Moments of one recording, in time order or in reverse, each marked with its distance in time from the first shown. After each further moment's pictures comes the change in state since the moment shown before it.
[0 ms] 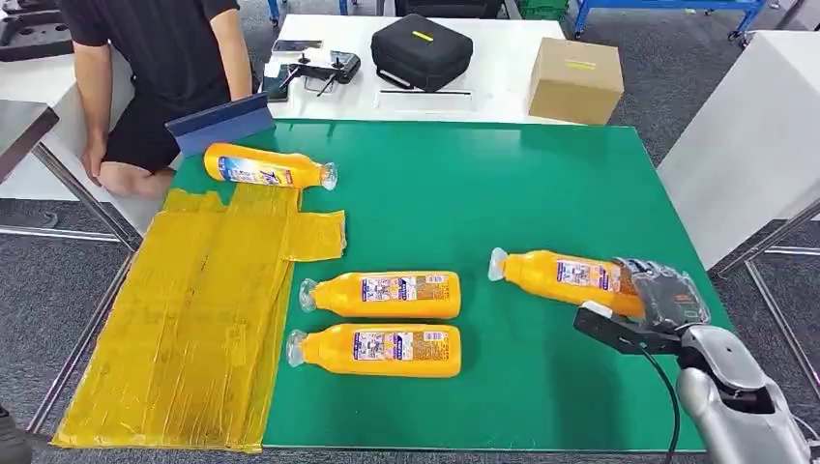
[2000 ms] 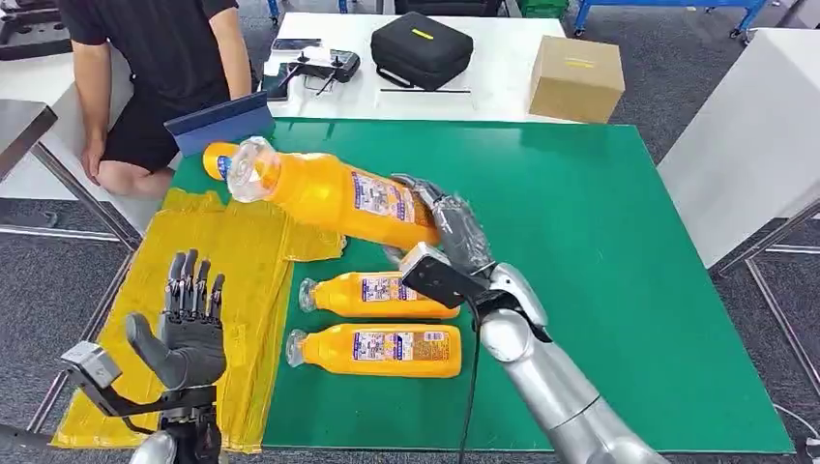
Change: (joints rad) left arm -0.248 0.135 -0.652 0.326 0.050 0.156 -0.026; right arm -0.329 0.492 0.483 0.061 -0.572 -0.190 -0.160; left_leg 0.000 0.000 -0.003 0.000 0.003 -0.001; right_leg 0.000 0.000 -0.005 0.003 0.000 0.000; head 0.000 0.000
